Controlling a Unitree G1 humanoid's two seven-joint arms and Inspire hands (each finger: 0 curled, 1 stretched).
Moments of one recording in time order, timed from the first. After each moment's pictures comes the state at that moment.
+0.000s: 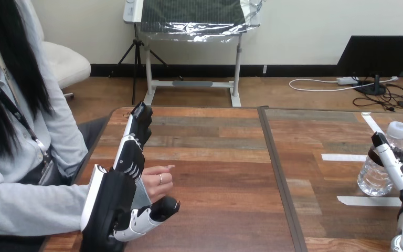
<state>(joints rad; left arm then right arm) 0.11 0.09 -0.06 0.44 -0.10 -1.08 -0.23 -0.49 -0.38 -0.31 1.34 -0.04 -0.55 -0.27</state>
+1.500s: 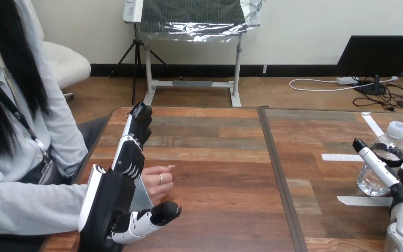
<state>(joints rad) 0.12 0.10 -0.06 0.44 -0.13 -1.10 -0.27 -0.57 -0.38 -0.31 1.35 -0.06 -0.33 -0.22</state>
